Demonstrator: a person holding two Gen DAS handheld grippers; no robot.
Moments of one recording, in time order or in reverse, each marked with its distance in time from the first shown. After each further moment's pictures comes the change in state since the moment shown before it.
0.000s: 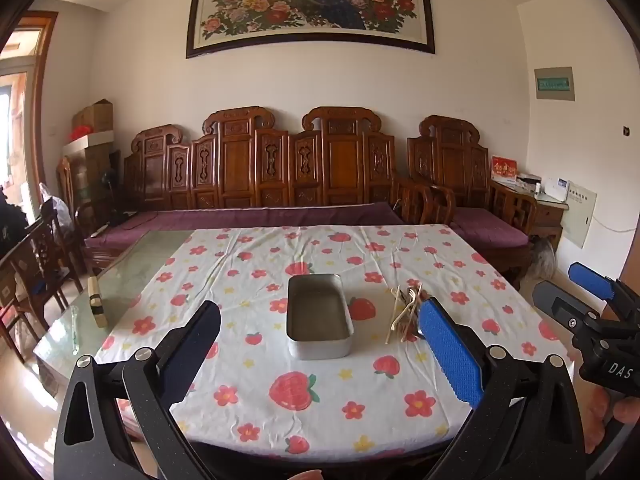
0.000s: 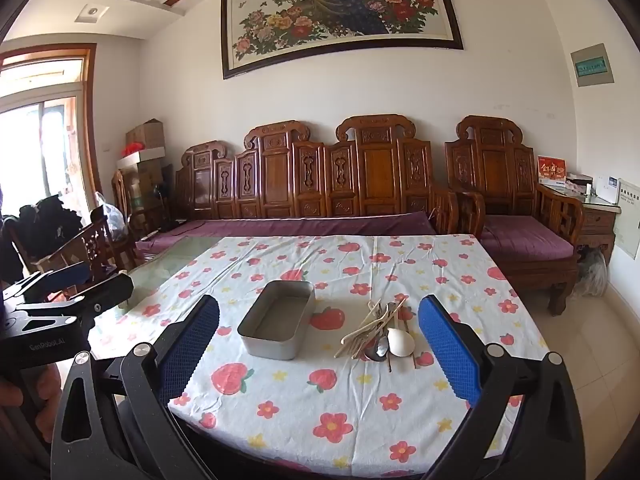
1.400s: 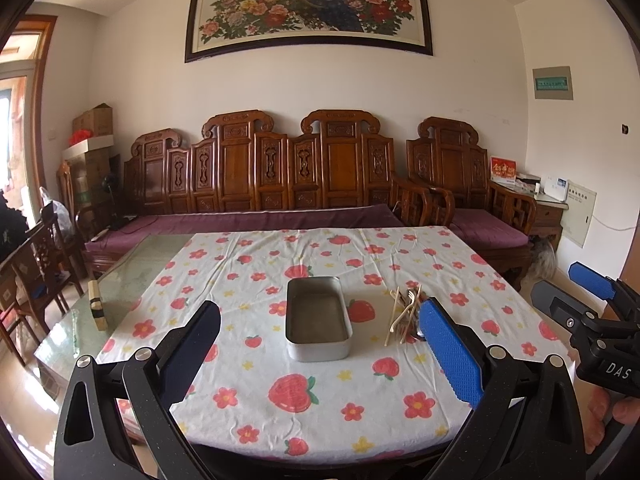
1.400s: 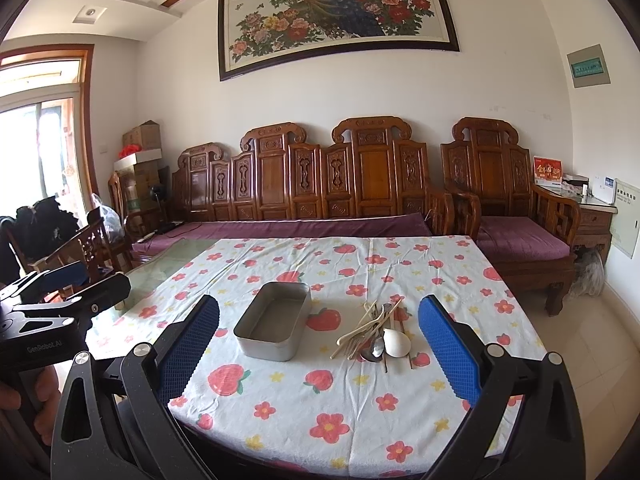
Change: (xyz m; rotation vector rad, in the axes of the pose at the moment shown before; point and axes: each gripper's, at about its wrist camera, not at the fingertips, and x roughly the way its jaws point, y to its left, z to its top) left arm 0.000 -0.001 0.001 -0.002 -0.018 -0.003; right arm -0.001 -0.009 0.005 0.000 -0.004 -0.003
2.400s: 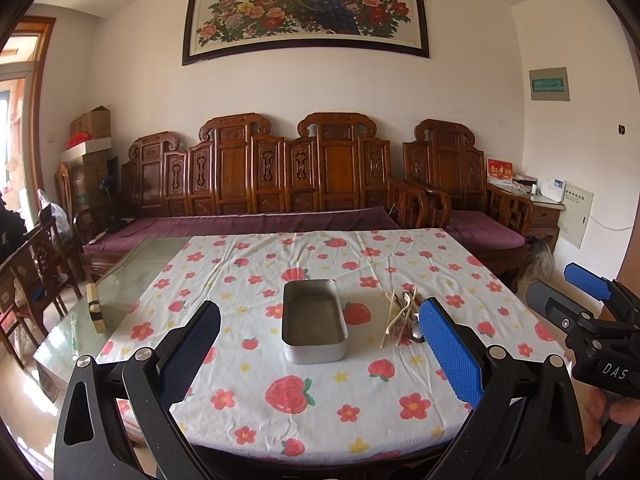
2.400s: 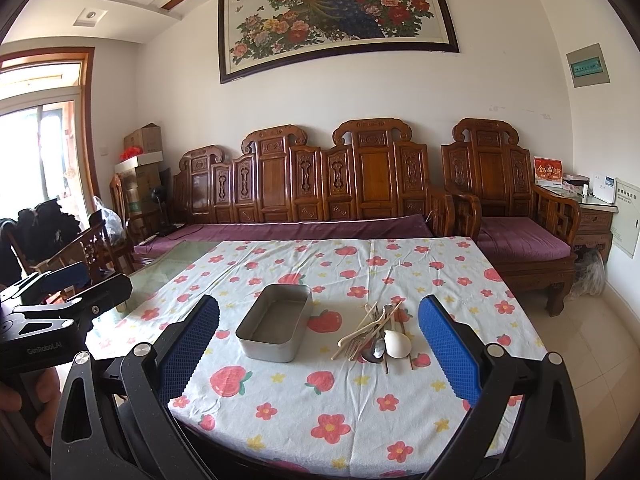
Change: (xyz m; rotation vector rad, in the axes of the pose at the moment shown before) left arm -0.005 -0.007 0.005 0.003 -0.005 -0.002; right arm -0.003 0.003 -0.001 0.001 -0.005 0.000
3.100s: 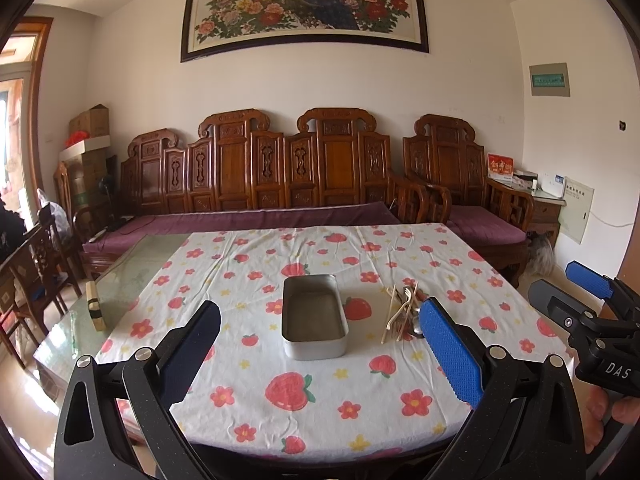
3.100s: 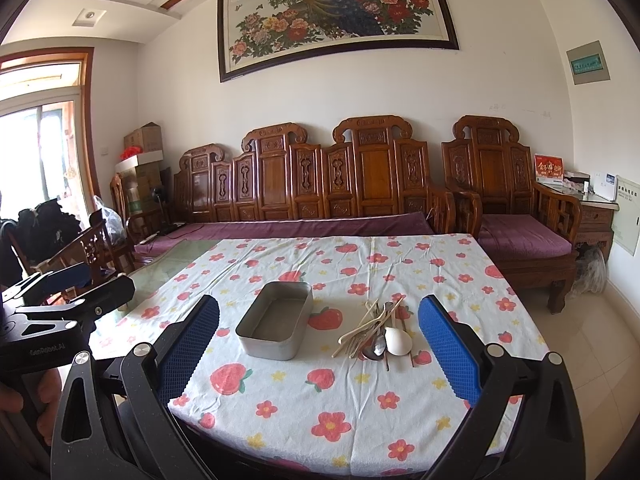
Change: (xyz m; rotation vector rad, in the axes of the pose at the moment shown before) left arm 0.002 -0.004 -0.002 0.000 0.013 0.000; right arm -0.002 0.007 0.002 0.008 0.013 0.003
